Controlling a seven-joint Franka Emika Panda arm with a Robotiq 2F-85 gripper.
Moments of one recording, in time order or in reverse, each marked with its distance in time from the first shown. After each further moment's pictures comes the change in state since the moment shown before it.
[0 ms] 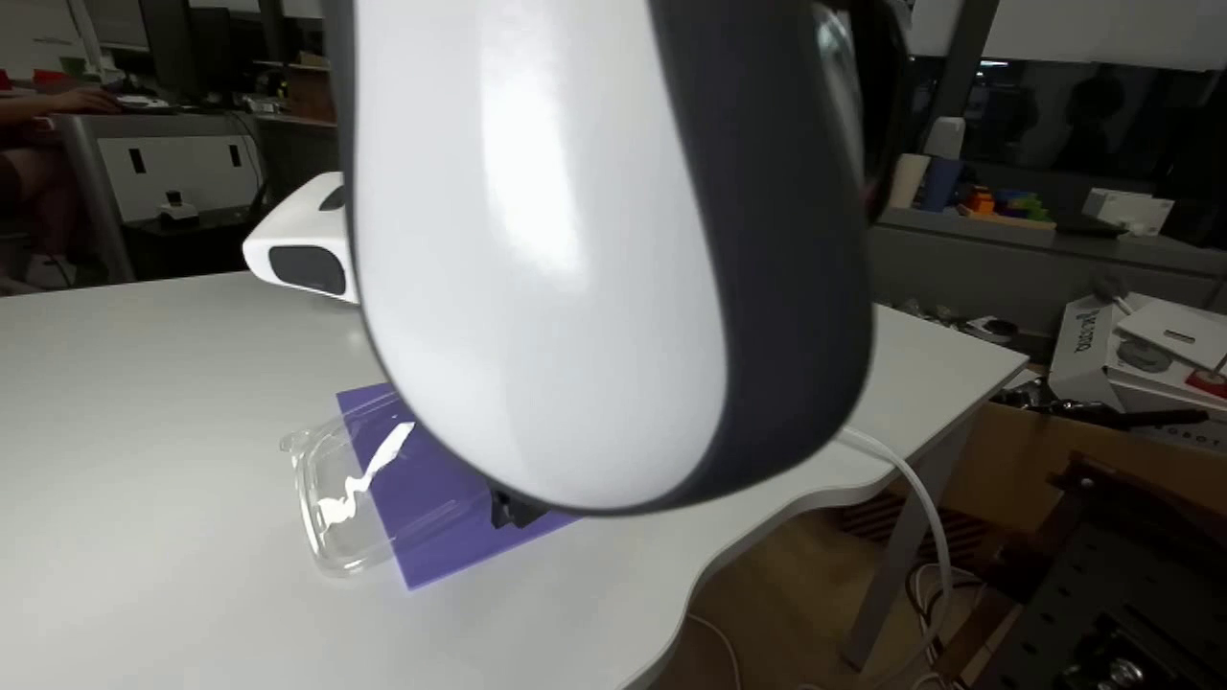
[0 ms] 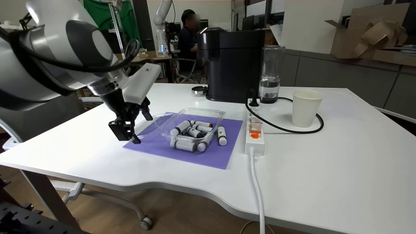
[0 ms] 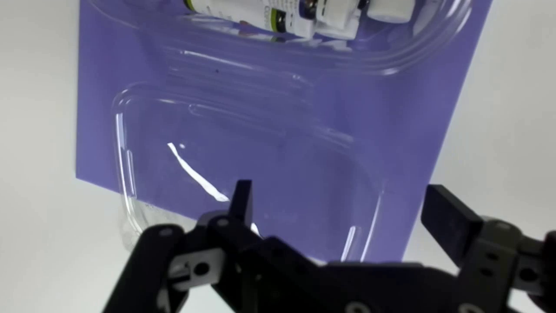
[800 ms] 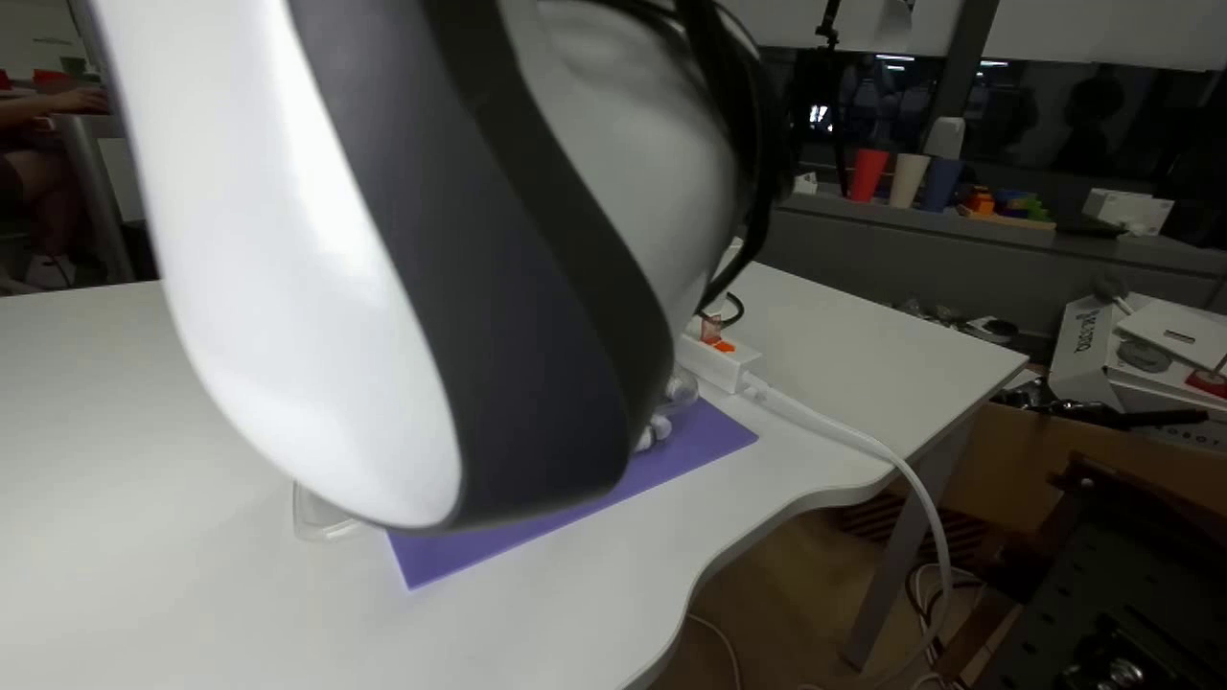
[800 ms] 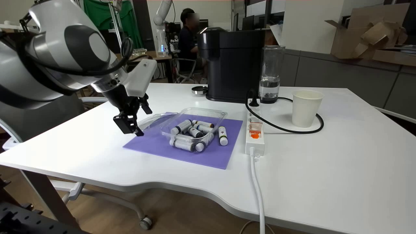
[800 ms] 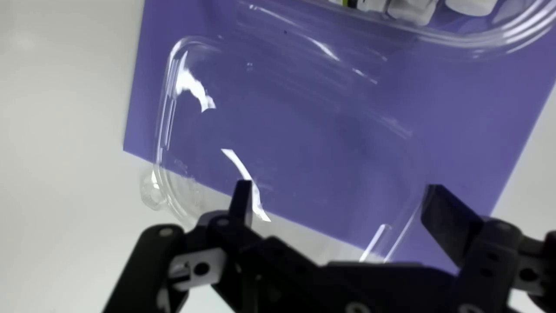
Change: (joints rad) arm 0.062 0.047 -0.001 0.074 0.127 0.000 -0.121
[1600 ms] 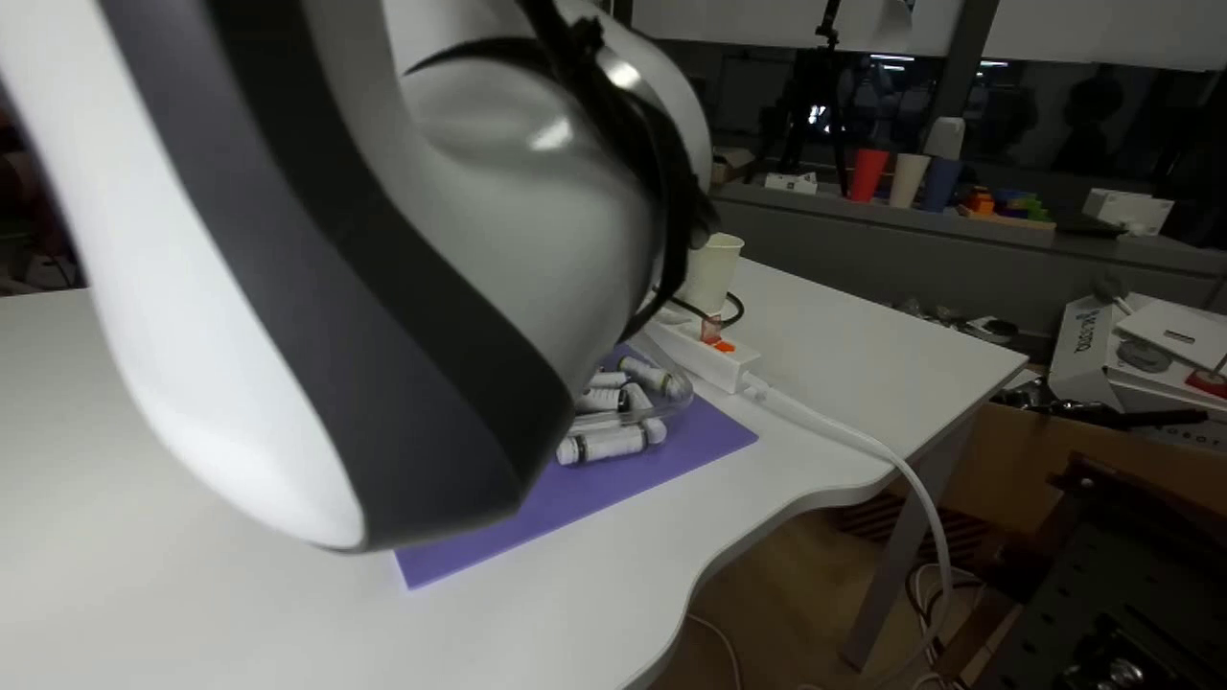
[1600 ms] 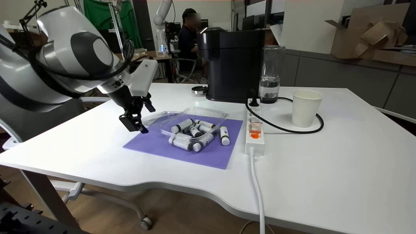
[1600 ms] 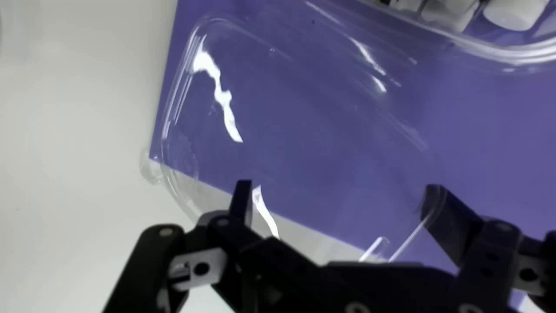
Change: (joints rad) arm 0.045 0.075 -0.022 0.073 0.061 0.001 -0.008
